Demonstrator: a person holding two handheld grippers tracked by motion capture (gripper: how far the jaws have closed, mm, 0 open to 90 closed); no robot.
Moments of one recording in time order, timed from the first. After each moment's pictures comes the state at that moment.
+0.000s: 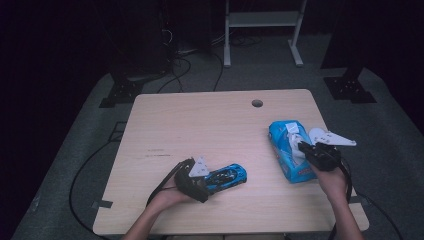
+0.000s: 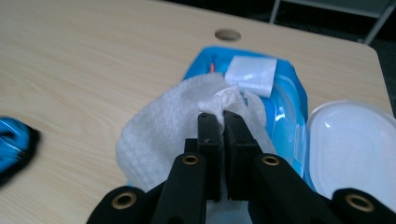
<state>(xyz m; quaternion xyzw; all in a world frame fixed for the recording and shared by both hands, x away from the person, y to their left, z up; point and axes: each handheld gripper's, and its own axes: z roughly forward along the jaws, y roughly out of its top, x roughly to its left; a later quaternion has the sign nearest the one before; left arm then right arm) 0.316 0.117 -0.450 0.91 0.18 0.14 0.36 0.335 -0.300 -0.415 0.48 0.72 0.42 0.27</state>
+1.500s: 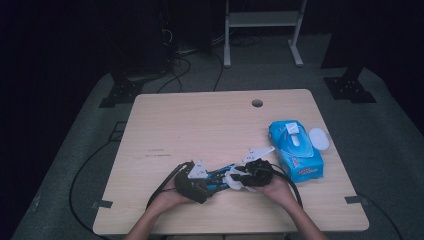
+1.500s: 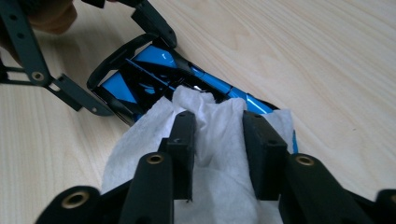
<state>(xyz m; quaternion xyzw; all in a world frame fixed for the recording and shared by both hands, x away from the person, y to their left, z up) 0.322 0.115 -0.468 0.91 0.17 0.11 0.35 0.334 -0.135 -0.452 0.27 0.87 0.41 0.07</state>
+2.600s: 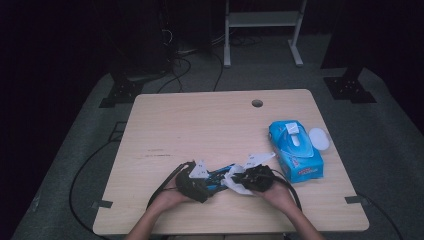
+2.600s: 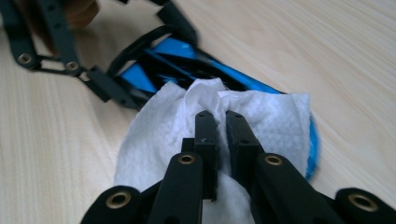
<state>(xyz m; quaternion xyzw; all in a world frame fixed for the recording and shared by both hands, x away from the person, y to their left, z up) 0.324 0.115 -0.470 0.92 0.16 0.11 0.35 0.318 -0.130 -0.454 0.25 0.87 0.41 0.08</state>
